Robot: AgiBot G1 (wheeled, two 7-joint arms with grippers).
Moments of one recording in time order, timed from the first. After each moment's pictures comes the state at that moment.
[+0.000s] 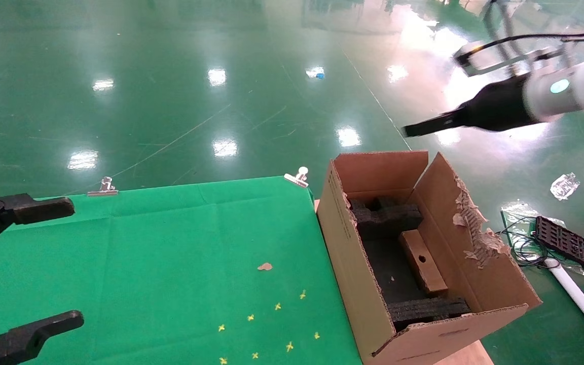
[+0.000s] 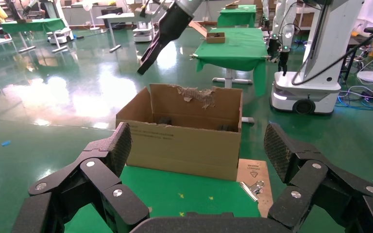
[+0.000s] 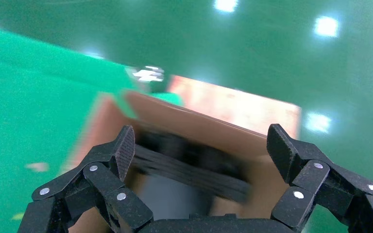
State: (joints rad) left arm -1.08 0.60 0.31 -1.28 0.71 1.48 -0.17; right arm 2.07 -0.80 -1.45 0.21 -1.13 -1.19 0.59
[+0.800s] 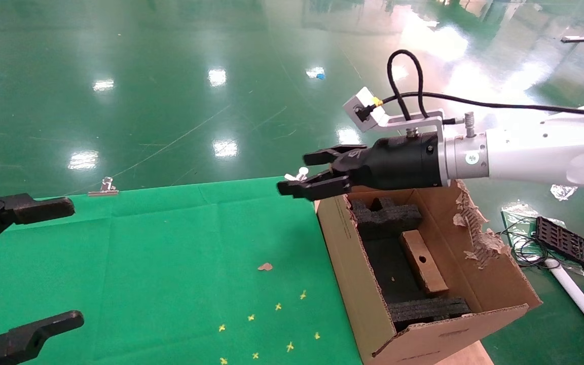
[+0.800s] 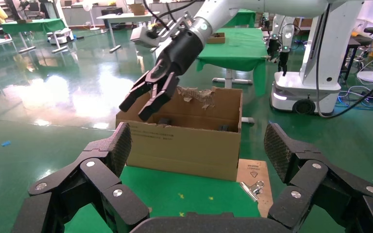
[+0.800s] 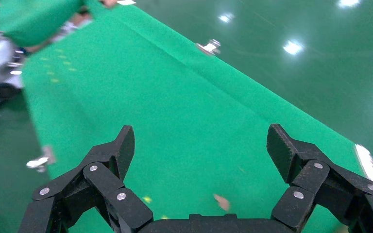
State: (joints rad) left arm -1.08 0.60 0.31 -1.28 0.71 1.48 -0.17; right arm 1.62 -0.72 -0.93 0.69 -0.95 -1.33 0.41
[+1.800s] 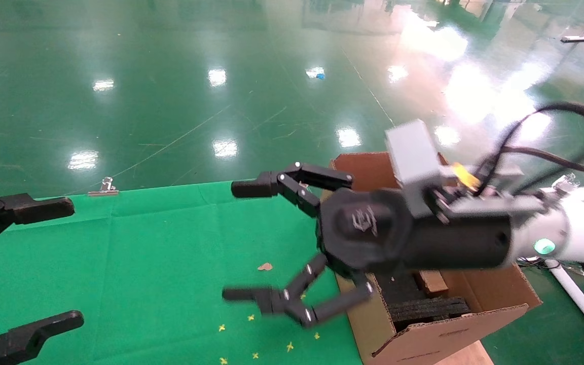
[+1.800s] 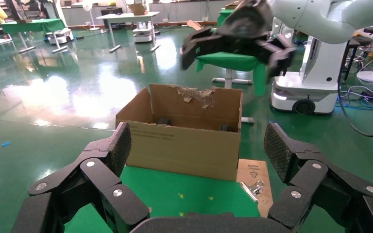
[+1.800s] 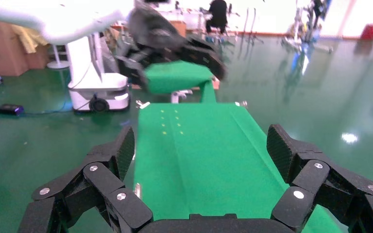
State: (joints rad) left arm -1.08 0.60 0.32 -1.28 0.71 1.48 -0.17; right arm 1.10 -0.62 -0.31 1.26 -0.74 -1.49 0.20
